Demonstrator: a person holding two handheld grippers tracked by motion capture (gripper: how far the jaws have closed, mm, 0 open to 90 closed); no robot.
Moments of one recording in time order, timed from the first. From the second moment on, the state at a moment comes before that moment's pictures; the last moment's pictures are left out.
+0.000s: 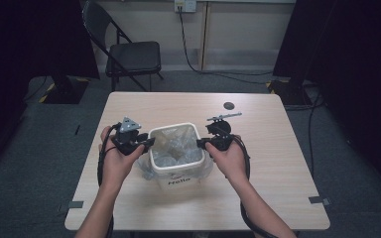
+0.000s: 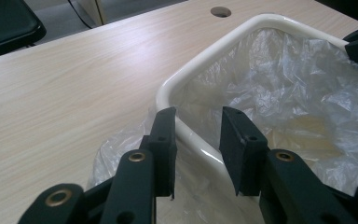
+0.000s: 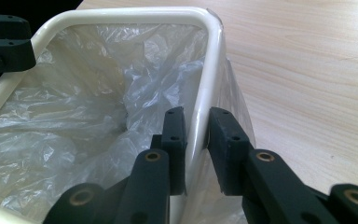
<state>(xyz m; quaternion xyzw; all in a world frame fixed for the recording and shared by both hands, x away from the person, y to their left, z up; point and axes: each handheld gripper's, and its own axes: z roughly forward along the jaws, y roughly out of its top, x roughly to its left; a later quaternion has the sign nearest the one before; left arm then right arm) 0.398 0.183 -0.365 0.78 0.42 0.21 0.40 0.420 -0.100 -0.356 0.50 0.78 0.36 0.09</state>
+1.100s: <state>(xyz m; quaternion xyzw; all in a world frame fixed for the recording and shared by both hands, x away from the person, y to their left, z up) 0.426 0.163 -0.360 0.78 0.43 0.18 0.42 0.438 -0.128 -0.351 0.47 0.78 0.39 0.12</state>
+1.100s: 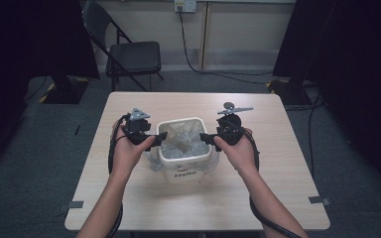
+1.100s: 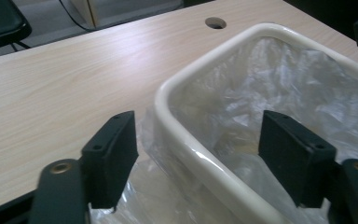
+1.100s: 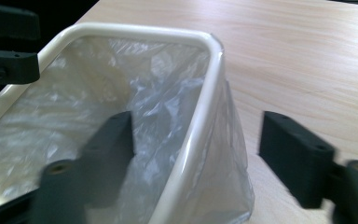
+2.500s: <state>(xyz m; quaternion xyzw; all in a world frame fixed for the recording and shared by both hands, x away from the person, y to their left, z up) 0.393 0.187 -0.356 0.78 0.43 0.16 0.42 0.413 -0.178 -0.353 0.43 0.80 0.40 0.12</state>
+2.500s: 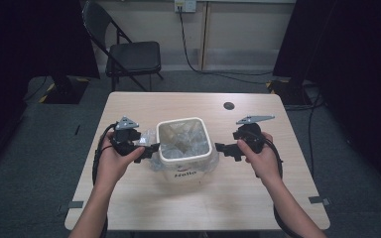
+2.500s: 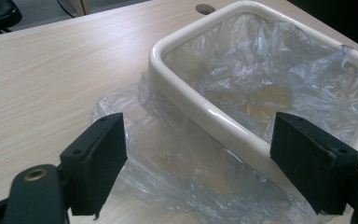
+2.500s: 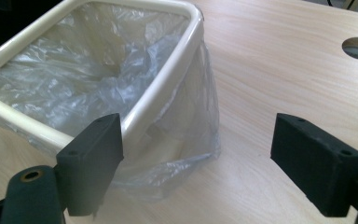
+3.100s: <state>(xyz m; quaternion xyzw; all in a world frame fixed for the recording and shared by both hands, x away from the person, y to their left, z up) 0.386 0.195 -0.363 0.78 0.44 0.15 0.42 0.411 -0.187 -0.367 0.42 0.81 0.40 0.12</state>
